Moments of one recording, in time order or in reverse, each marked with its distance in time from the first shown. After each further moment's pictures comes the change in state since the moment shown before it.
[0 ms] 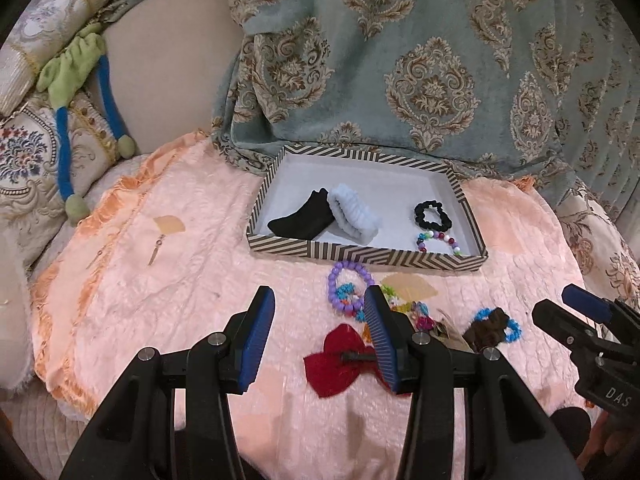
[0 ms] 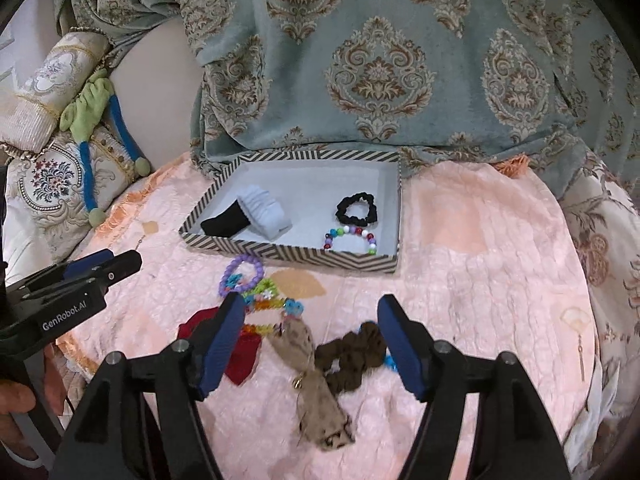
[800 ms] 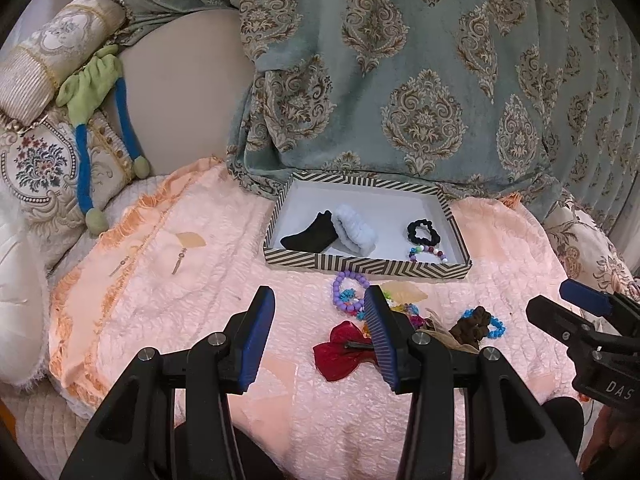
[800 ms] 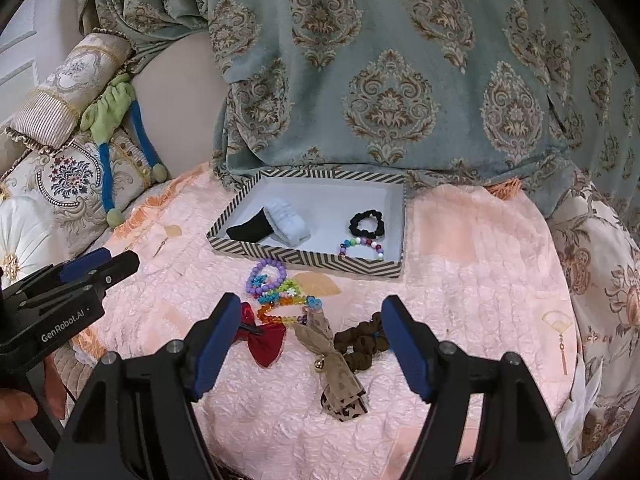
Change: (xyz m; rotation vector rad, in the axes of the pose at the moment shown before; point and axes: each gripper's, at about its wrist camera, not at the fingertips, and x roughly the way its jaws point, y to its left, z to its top) left arm -0.052 0.006 -0.012 0.002 -0.095 0.004; right arm -0.049 0.024 -0.006 -0.046 -0.057 0.006
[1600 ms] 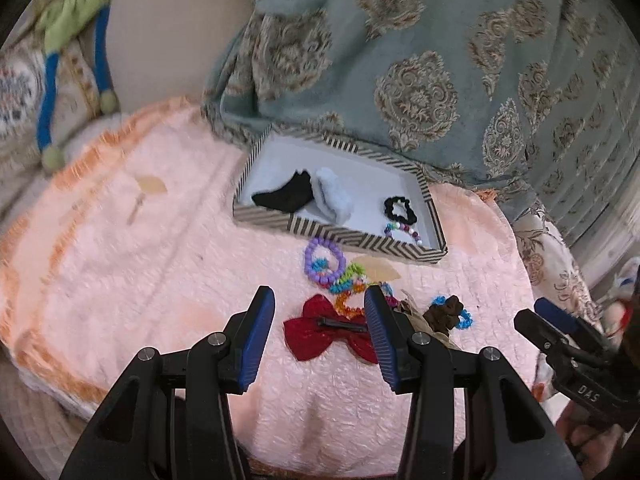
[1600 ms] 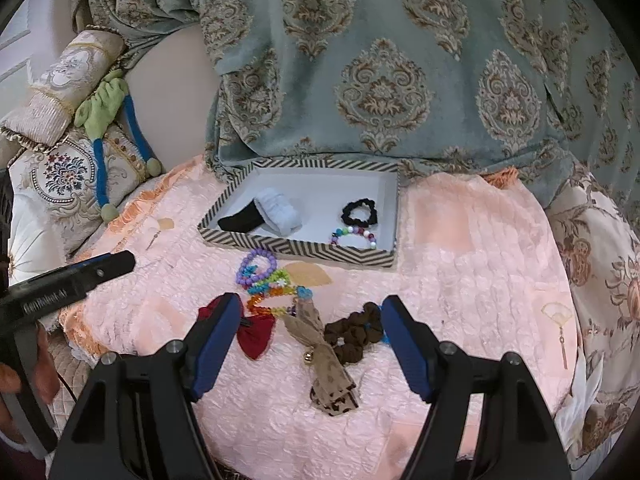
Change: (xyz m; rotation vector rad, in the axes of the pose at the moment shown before) left arm 0.040 0.033 -0.003 -0.151 0.170 -0.203; right arm 0.012 -0.019 -0.010 0.026 0.036 -0.014
